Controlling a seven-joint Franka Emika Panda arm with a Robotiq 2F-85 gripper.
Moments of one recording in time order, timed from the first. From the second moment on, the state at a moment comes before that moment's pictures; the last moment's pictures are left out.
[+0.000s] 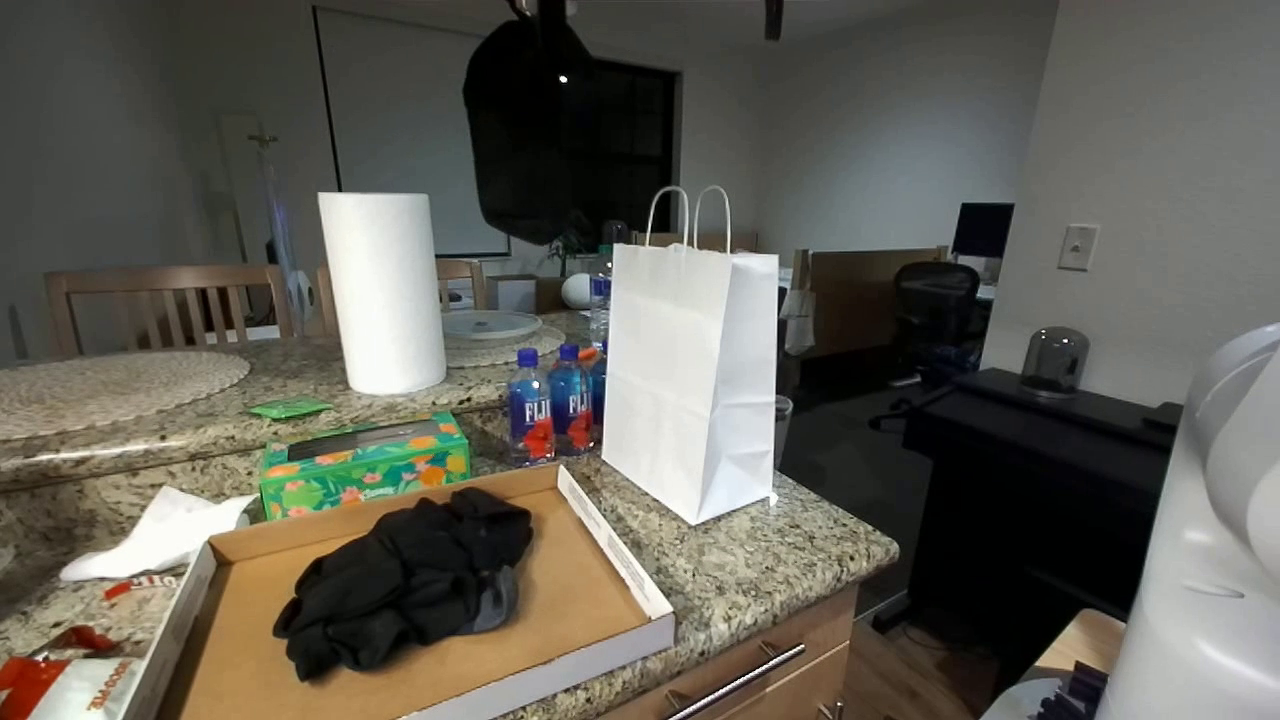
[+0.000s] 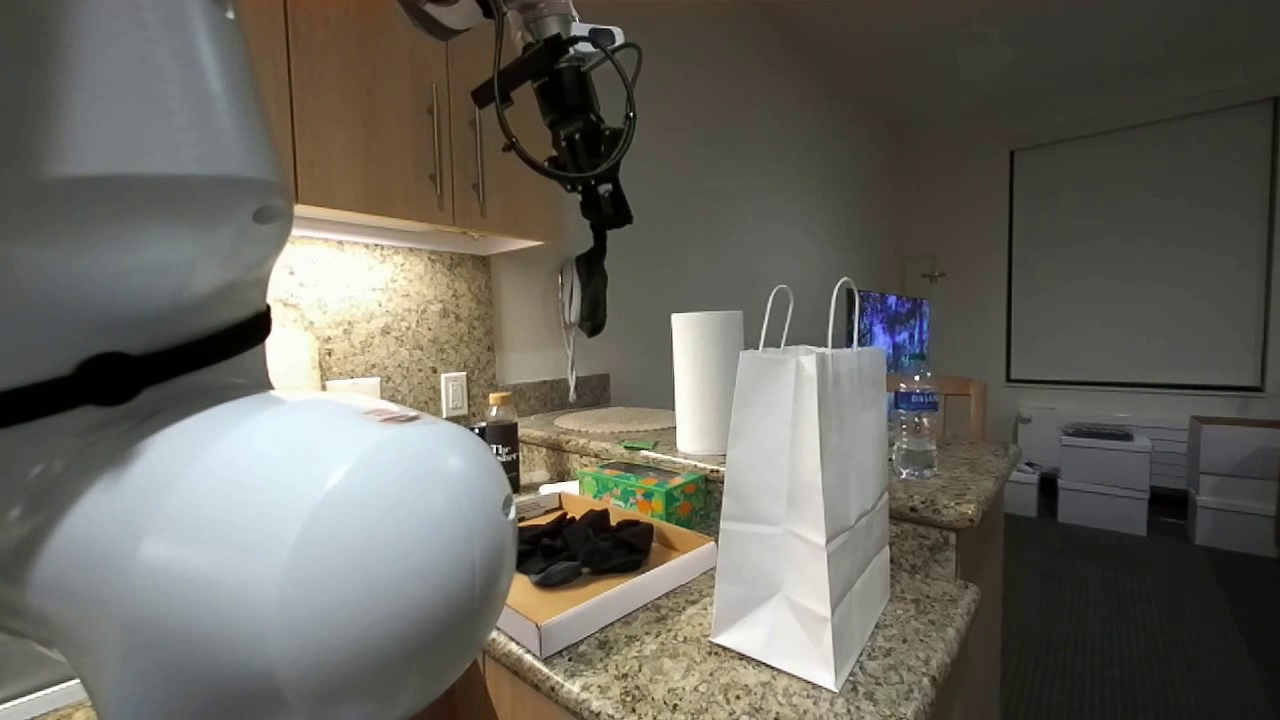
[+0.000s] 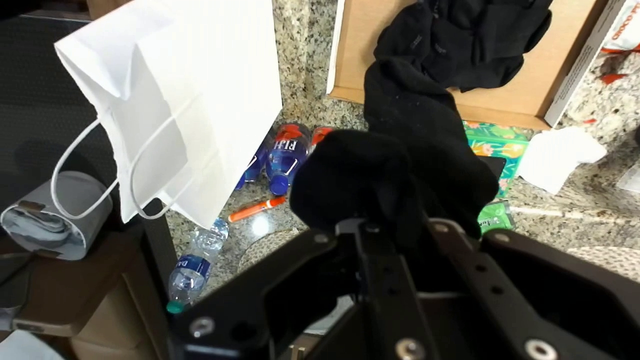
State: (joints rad) arm 0.23 -0.24 0.25 -1.59 -0.19 1.57 0.50
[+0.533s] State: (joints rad) arm 0.15 -0.24 0.25 -1.51 -0.28 1.58 0.56
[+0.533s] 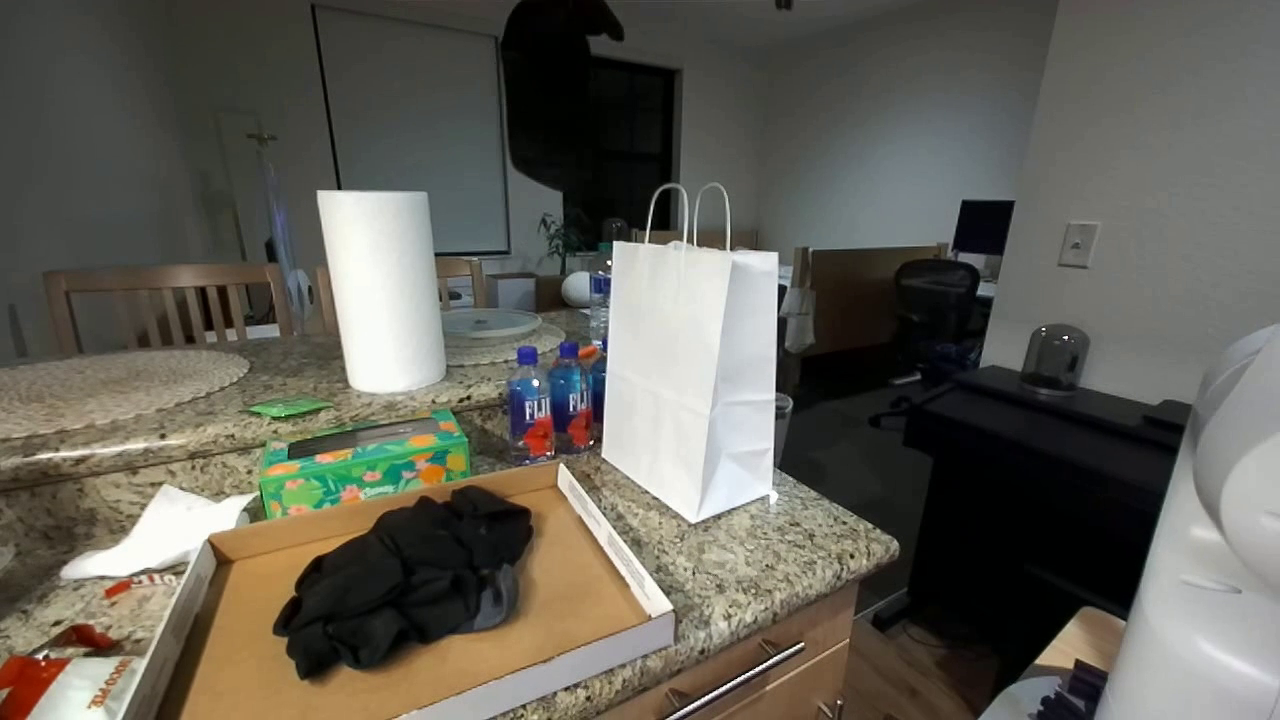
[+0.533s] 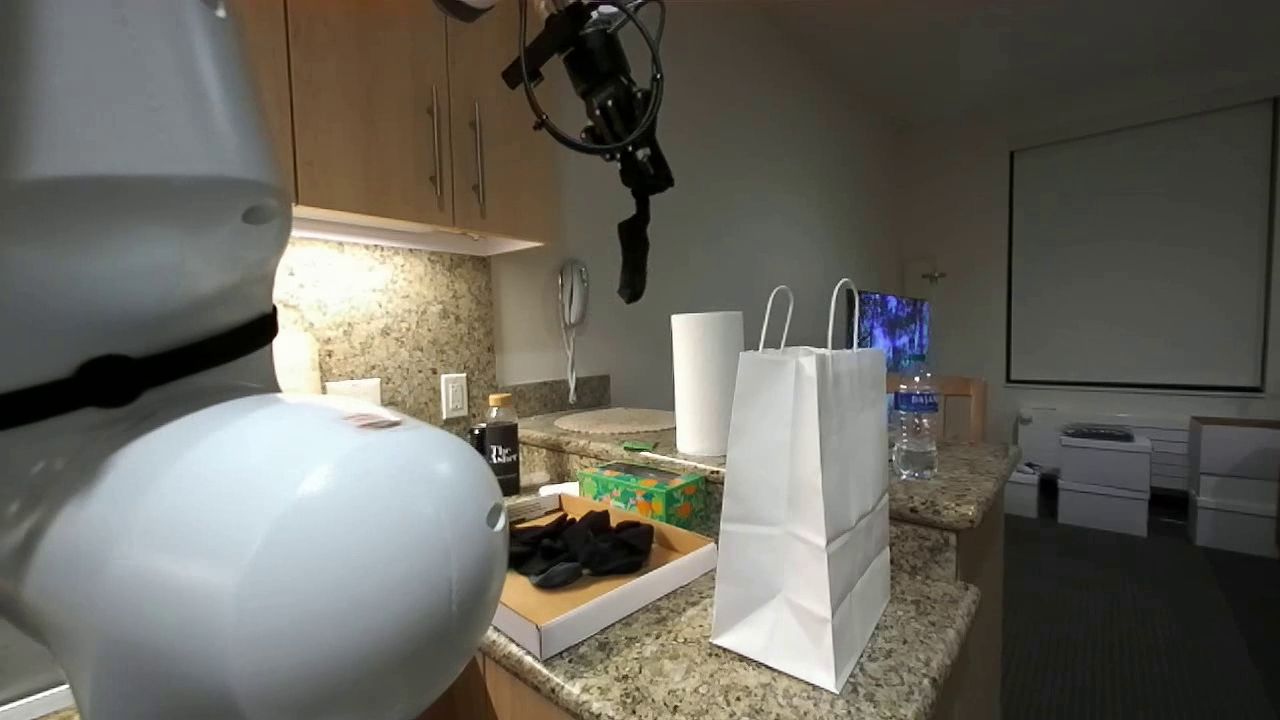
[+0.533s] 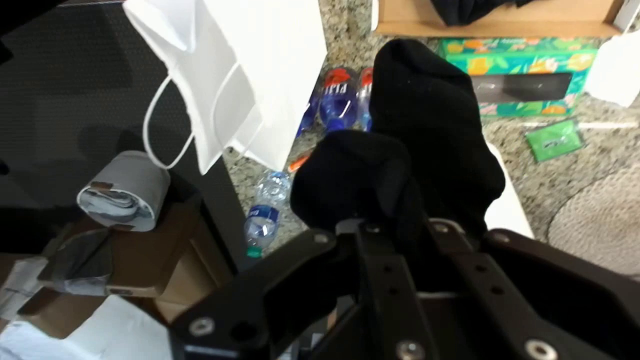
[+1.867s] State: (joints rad) arm 0.02 -0.01 0.22 -1.30 -0.63 1.37 0.96
